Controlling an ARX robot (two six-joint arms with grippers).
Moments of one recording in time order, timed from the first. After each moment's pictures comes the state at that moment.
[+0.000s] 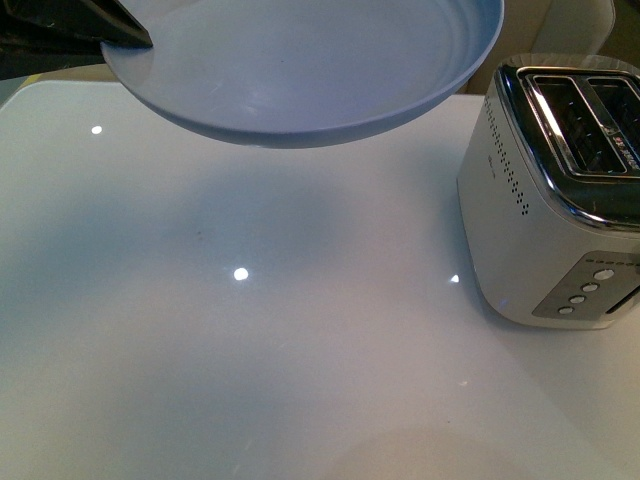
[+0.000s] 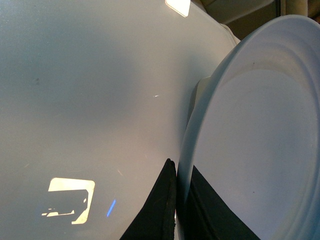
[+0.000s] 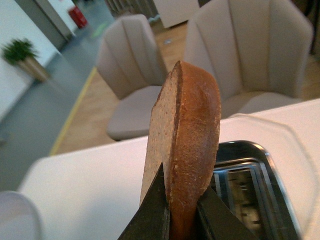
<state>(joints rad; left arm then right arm) -0.24 1.47 0.89 -0.12 0.33 -0.64 0.02 1.26 0.74 0.35 -0.10 0.33</state>
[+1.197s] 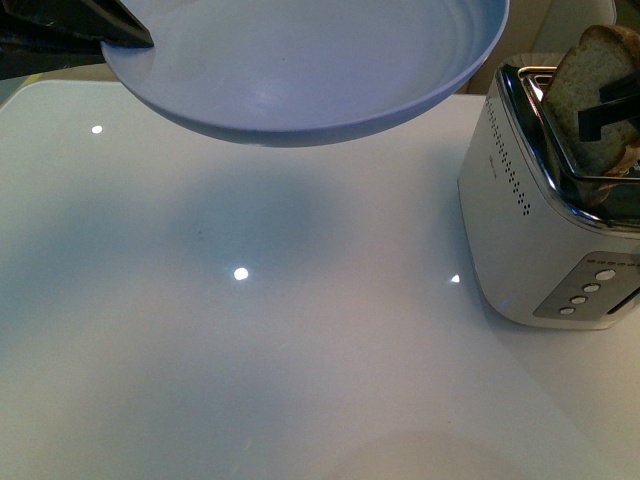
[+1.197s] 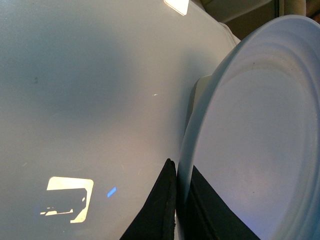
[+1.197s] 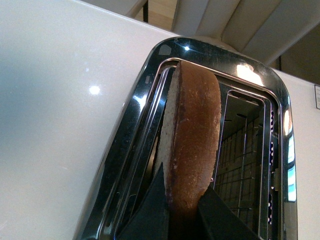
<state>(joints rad) -0.24 1.47 0.89 -0.13 0.34 -0.64 0.15 1.63 0.71 0.43 0.06 -0.22</state>
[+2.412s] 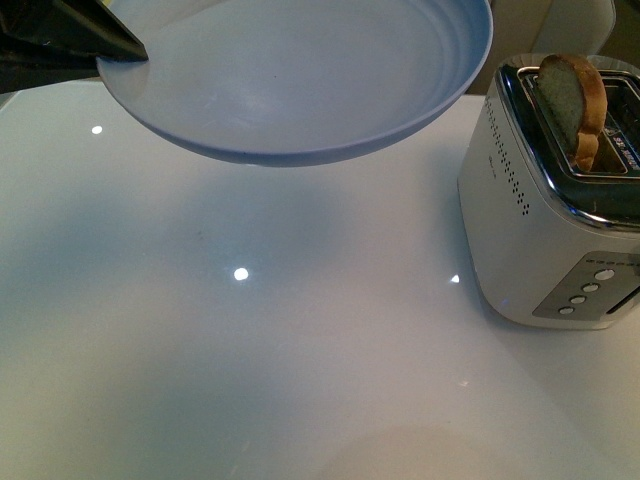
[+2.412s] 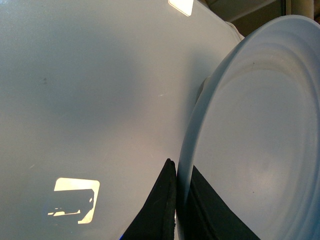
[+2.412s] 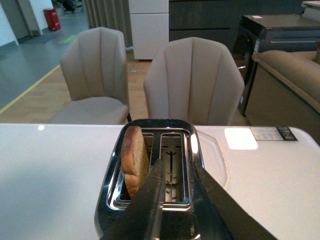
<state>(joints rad) -0.23 1.47 0.87 -0.12 0.32 -0.62 -0.01 0.72 0.14 0.57 0.00 0.01</state>
